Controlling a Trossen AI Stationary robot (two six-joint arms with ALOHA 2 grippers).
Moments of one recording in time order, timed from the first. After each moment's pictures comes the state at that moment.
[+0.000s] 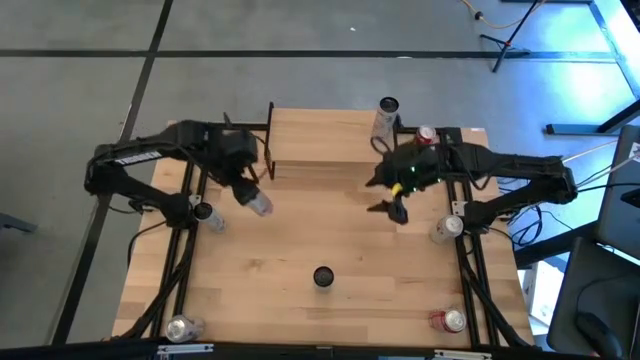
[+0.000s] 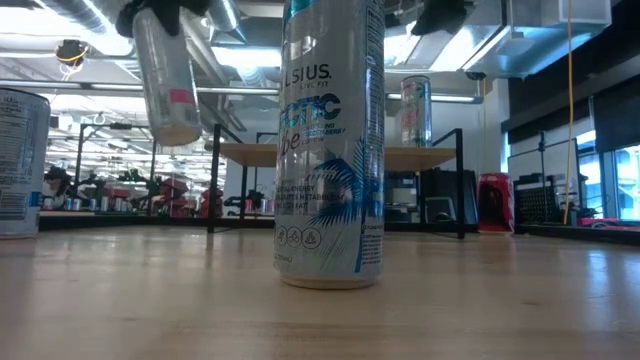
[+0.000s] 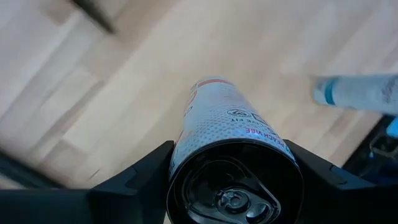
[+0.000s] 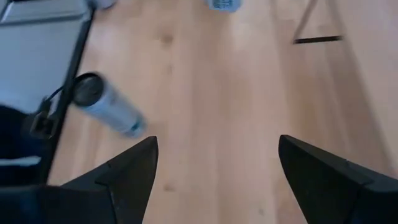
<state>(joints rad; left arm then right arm) 0.16 1.29 1.44 -1.40 0.09 -0.60 -0.01 1.27 1.35 -0.85 -0.15 0.05</state>
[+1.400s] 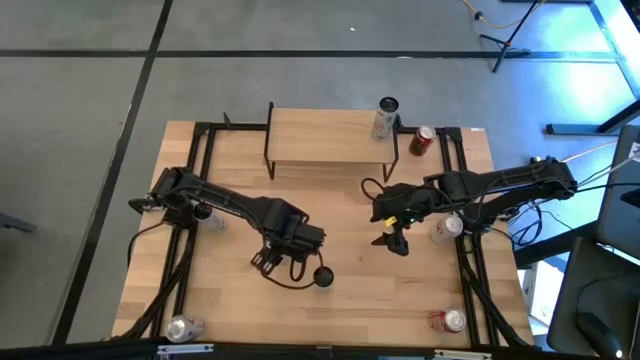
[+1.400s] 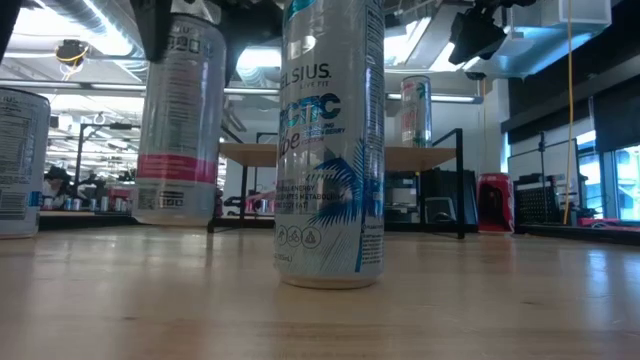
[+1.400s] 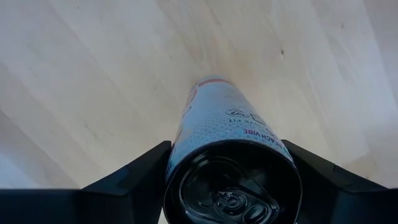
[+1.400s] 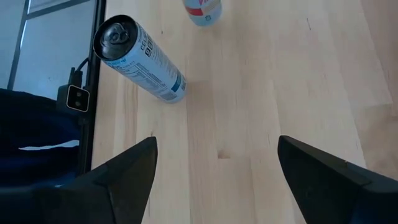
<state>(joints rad) -0.27 1.89 1.77 -1.40 0.02 0.27 0.18 1.27 1.15 -0.75 -0.14 0.33</state>
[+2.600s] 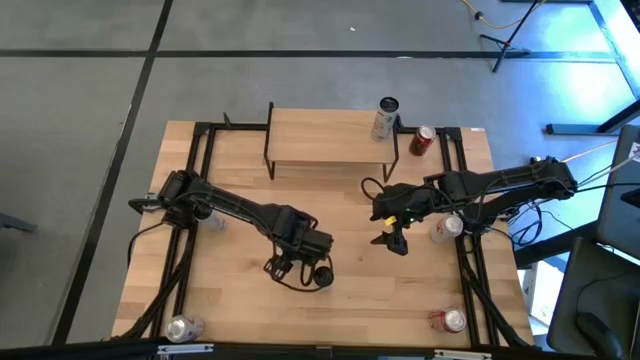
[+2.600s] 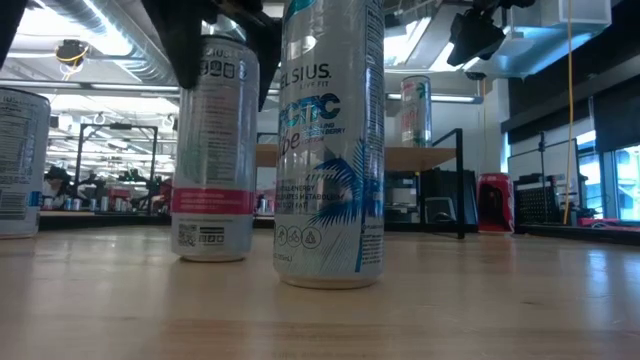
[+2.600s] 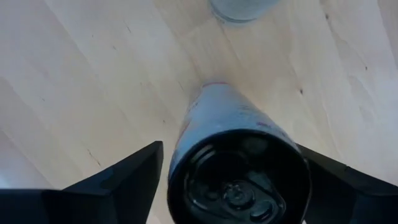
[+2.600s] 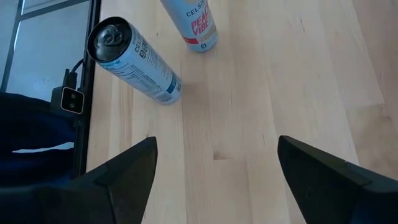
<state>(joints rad) -0.28 1.96 1.75 -1.27 -0.01 0.21 0.18 1.27 1.15 -0.75 -0.12 0.33</state>
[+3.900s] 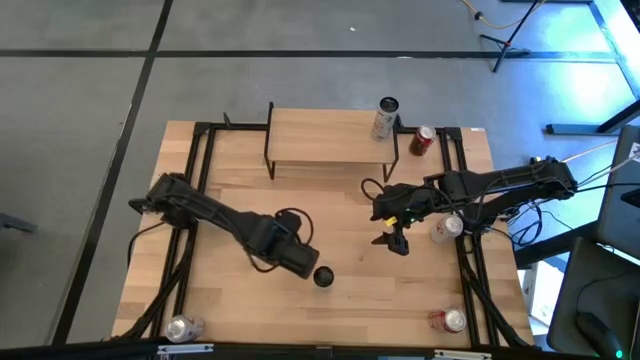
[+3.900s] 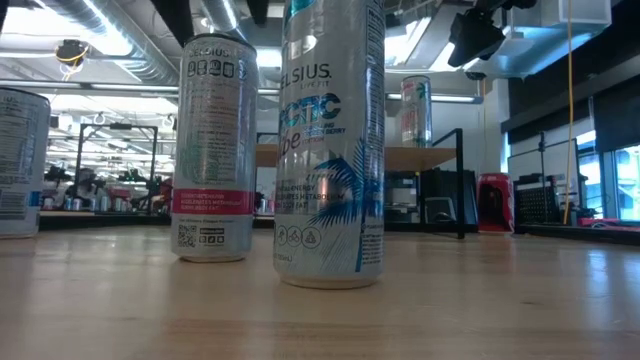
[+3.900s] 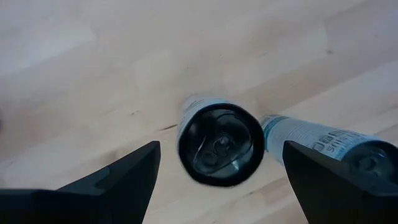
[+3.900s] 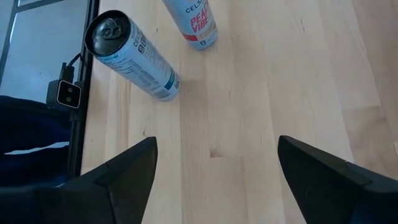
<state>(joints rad) -0.40 1.90 1.85 -1.38 -0.25 -1.59 0.18 1.27 1.15 -0.76 -0.12 0.30</state>
